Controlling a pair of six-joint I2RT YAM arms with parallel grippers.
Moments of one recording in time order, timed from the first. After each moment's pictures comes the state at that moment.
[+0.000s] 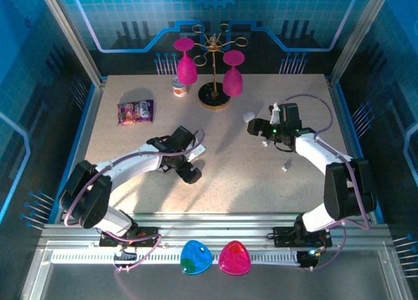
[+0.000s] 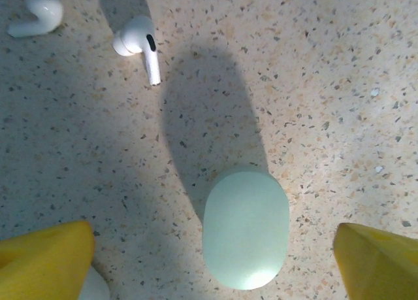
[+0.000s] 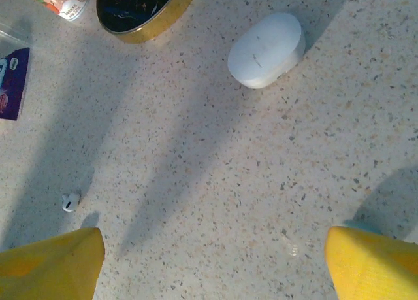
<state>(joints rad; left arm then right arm) -0.59 1.51 0.92 -0.64 0.06 0.19 0.17 1.51 0.90 -0.19 -0.32 0.42</state>
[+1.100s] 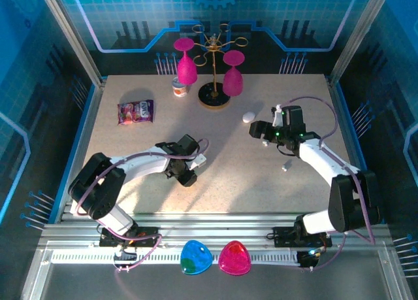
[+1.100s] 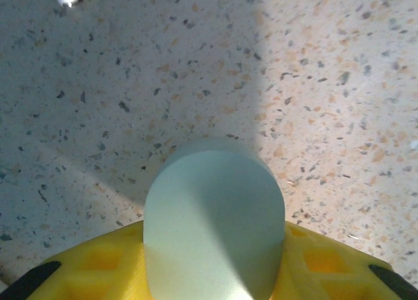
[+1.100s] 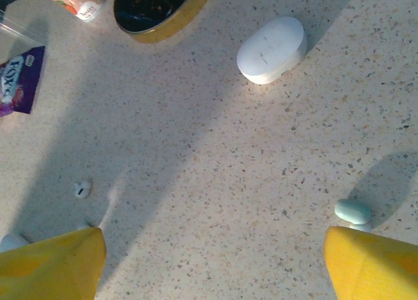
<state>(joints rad) -0.62 1.58 0.87 -0.62 0.07 0.15 0.17 1.39 0.86 -0.23 -0.32 0.41</state>
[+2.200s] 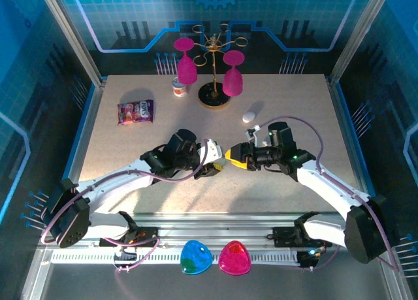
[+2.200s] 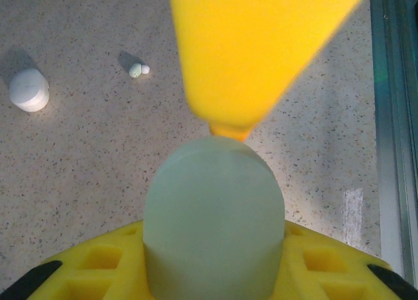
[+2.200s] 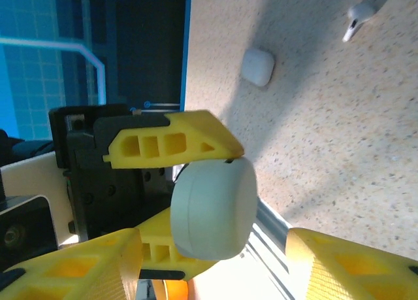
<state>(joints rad) -0.73 1.30 0.81 -0.15 0.37 0.38 0.44 1.18 0.69 -0.14 -0.88 0.91</state>
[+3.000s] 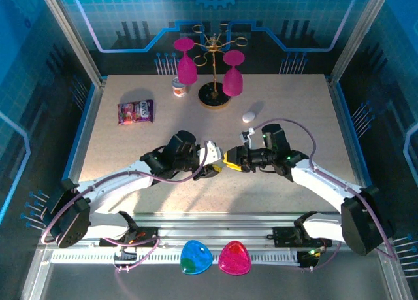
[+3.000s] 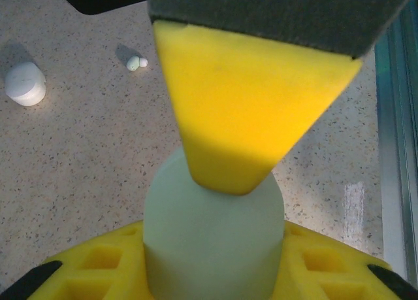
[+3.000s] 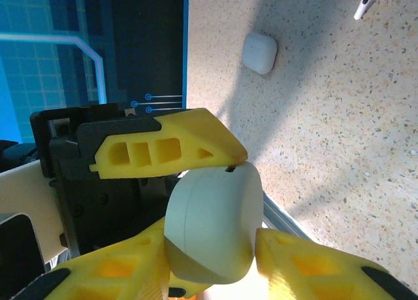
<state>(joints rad) -0.73 1.29 0.79 -0.15 0.37 0.38 0.48 1.24 0.67 -0.04 -0.88 0.96</state>
